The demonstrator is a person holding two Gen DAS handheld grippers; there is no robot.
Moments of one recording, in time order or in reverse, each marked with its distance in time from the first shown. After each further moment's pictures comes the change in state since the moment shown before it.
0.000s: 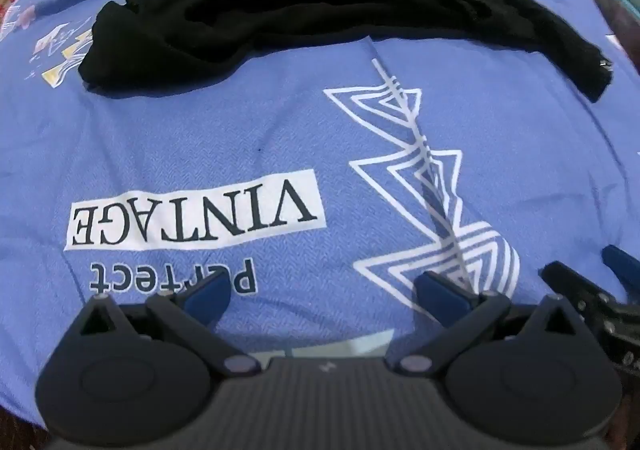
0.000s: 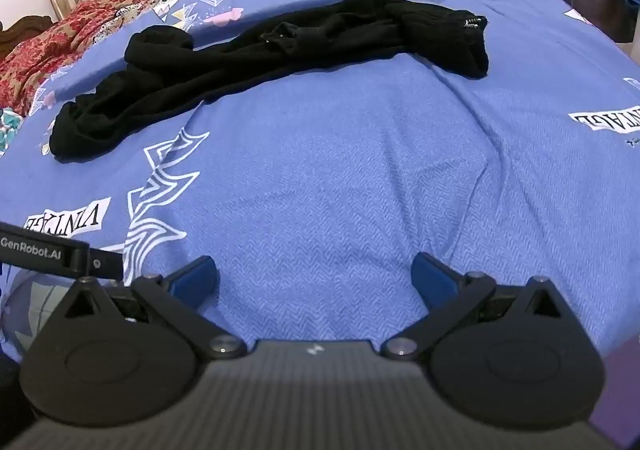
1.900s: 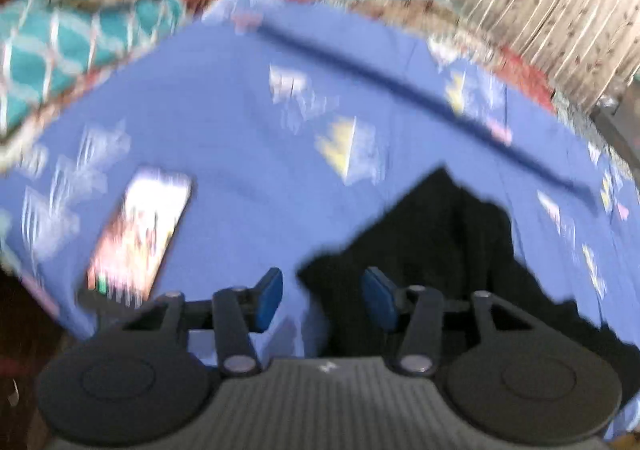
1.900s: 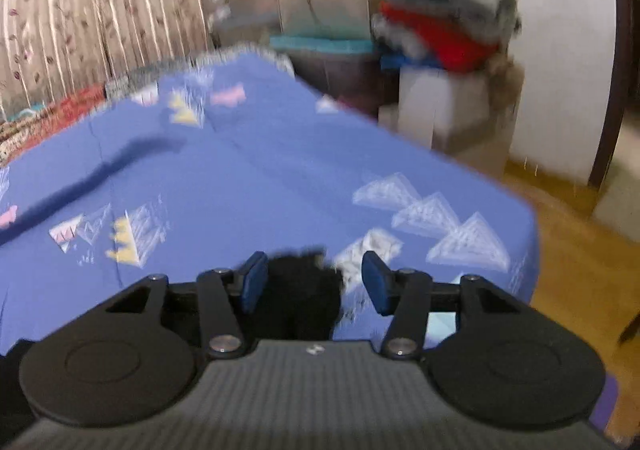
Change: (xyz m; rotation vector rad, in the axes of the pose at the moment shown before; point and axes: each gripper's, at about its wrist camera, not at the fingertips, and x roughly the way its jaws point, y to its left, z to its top) left arm -0.146 0.228 0.018 -0.456 -0.330 0.069; right arm -0.131 -0.177 0.111 0.255 -0.305 -0.476
